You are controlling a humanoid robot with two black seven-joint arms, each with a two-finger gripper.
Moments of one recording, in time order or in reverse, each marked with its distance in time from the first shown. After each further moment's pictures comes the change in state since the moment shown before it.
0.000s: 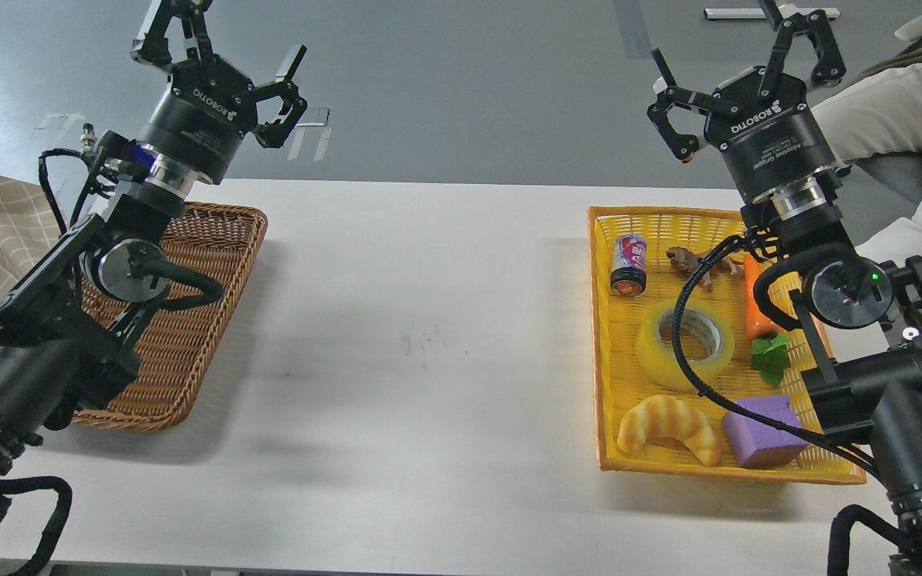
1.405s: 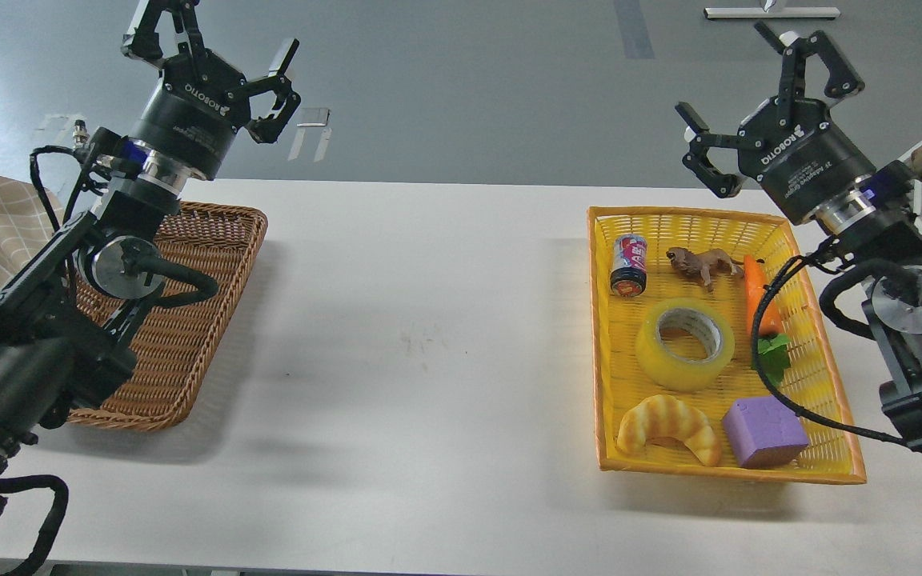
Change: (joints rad) left arm 0.002 0.010 -0.013 -0.006 -0.002 0.000 0.003; right arm -0.004 -0.267 -0.143 0.004 -0.222 0.000 0.000
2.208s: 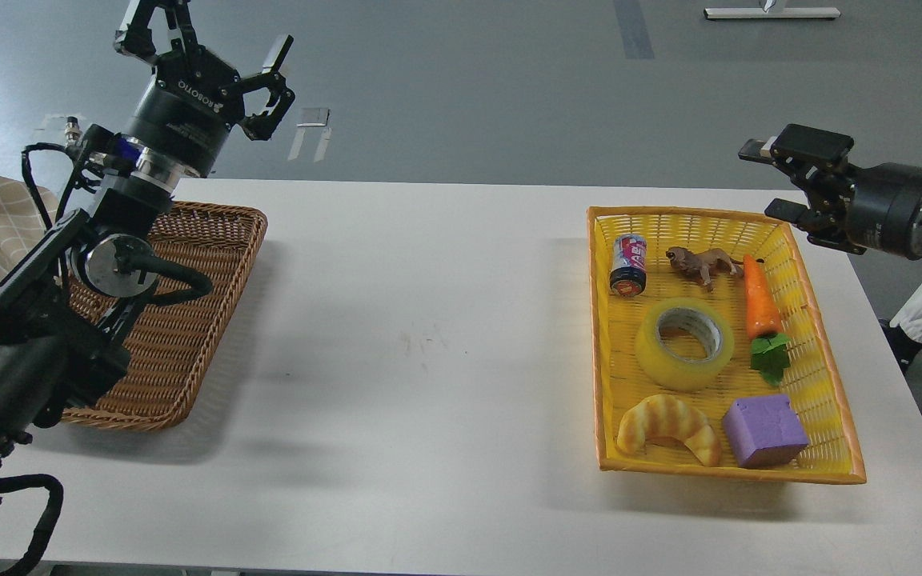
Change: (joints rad) left arm 0.000 0.010 -0.005 -0.003 0.000 0.000 0.001; right arm 0.274 -0.508 -0.647 0.120 -0.426 0.000 0.005
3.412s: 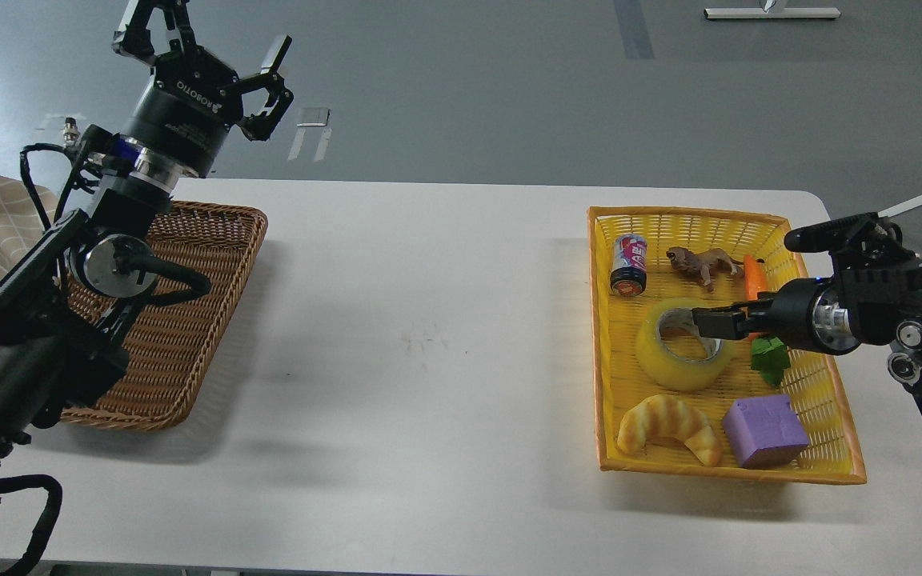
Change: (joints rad) left arm 0.002 0.002 0.000 0.000 0.000 0.000 0.000; right arm -0.020 0.141 -0.253 0.033 -0.866 0.000 0.004
